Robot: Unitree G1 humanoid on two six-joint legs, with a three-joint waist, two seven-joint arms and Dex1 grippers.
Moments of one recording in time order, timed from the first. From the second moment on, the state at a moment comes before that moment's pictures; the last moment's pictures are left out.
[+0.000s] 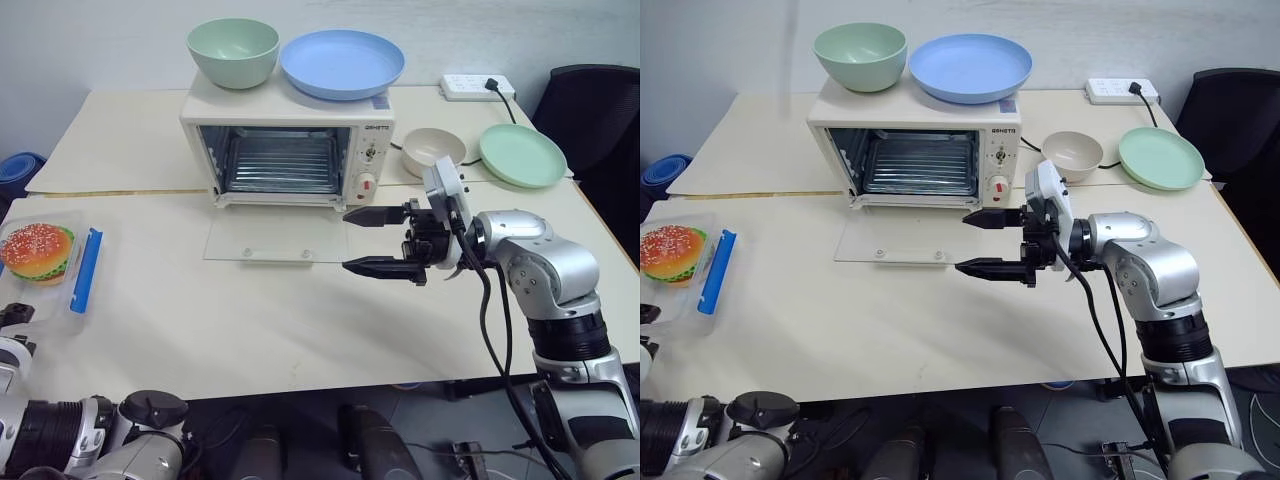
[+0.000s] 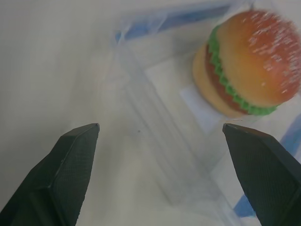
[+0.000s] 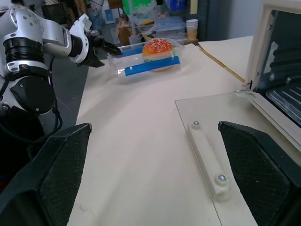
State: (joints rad) left arm -0.65 0.29 1.42 -0.52 -0.03 1.62 0.06; right arm -0.69 -0.57 0.04 -0.13 0.64 0.66 1.17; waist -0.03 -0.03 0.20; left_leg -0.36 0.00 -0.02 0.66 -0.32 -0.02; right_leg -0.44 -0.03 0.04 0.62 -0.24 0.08
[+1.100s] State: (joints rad) left arm -0.71 0.65 0.85 -0.15 -0.27 1.62 -0.21; right arm -0.50 -0.71 -0.12 -0.31 0.77 0.78 1.00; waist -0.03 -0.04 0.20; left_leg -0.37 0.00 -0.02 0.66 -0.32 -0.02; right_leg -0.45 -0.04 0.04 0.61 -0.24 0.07
